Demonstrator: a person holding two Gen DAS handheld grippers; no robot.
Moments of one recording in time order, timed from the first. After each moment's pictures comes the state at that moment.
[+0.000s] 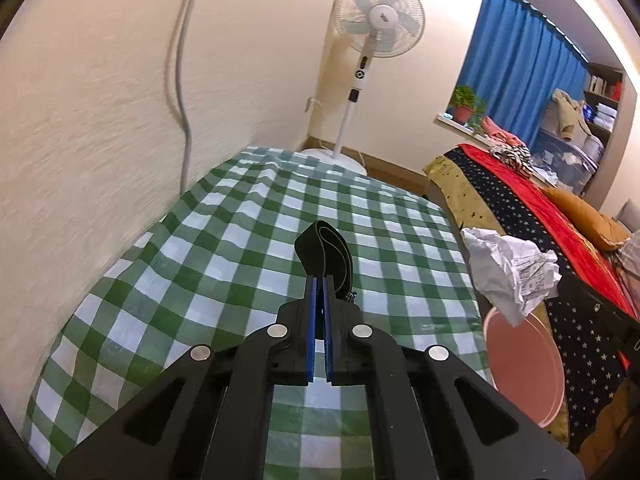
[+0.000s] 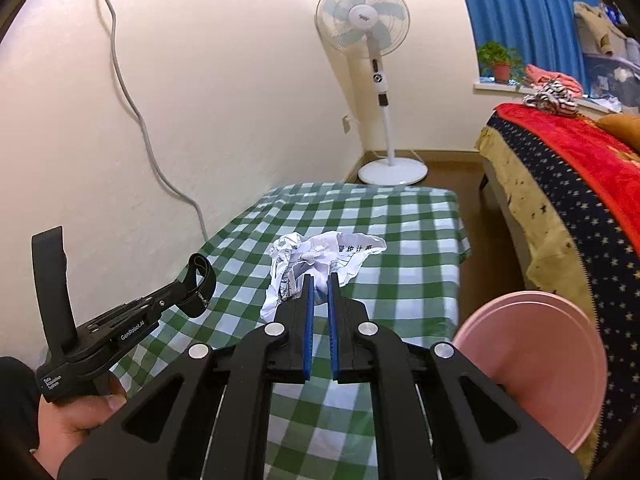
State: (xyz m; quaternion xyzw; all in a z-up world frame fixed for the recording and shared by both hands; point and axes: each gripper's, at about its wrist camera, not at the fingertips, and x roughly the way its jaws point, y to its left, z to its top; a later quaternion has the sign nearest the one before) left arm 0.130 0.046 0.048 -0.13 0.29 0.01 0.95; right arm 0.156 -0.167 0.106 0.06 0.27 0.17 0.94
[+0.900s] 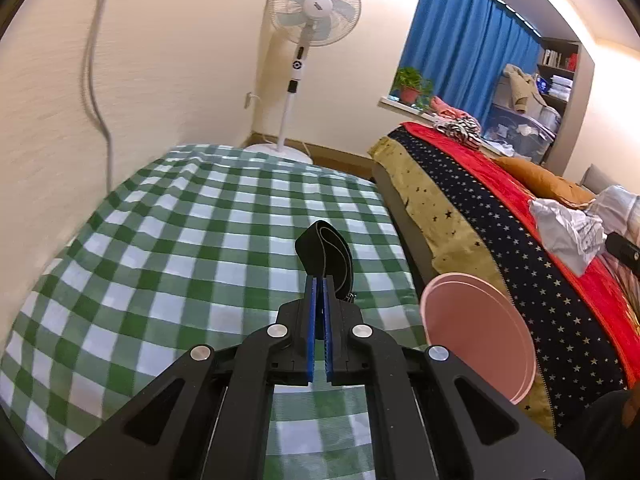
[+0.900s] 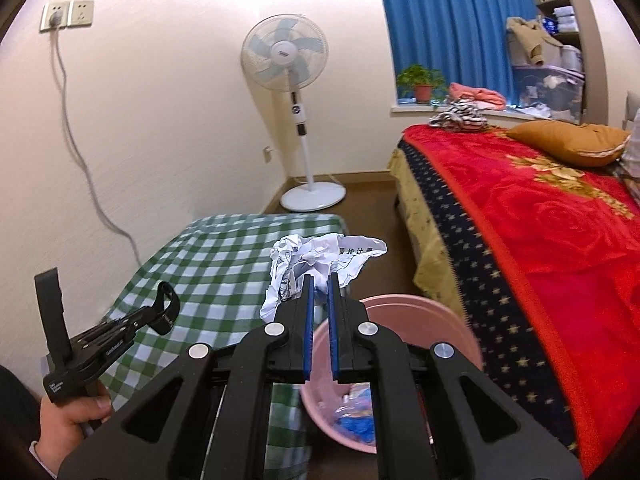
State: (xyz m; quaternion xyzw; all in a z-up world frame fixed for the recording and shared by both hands) left arm 0.122 -0.033 0.041 -0.11 0.29 -0.08 0.95; right arm 0.095 -0.291 0.145 0.06 0.24 0.04 0.97
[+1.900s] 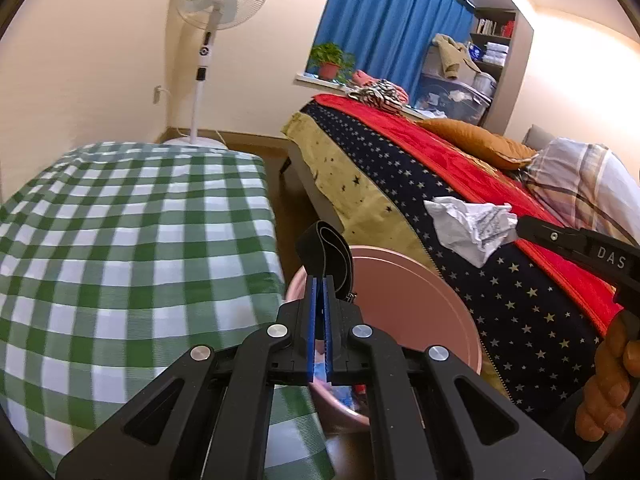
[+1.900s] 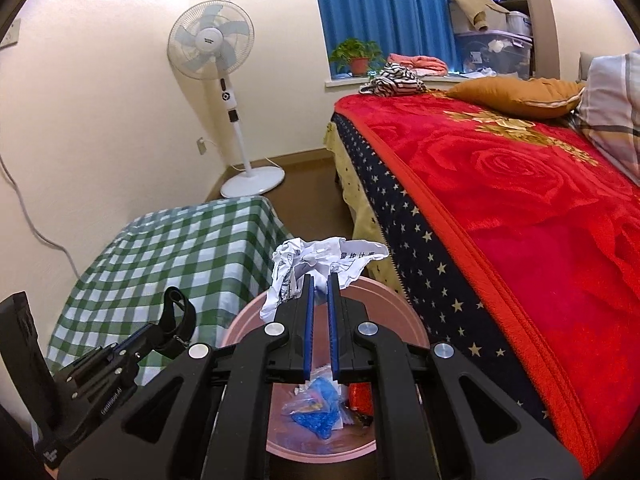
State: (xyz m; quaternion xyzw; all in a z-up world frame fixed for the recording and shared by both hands) left arm 0.138 -0.165 0.018 -0.08 0.30 -0.21 0.93; right arm 0.130 -0.345 0.093 0.10 0.29 -0.06 0.95
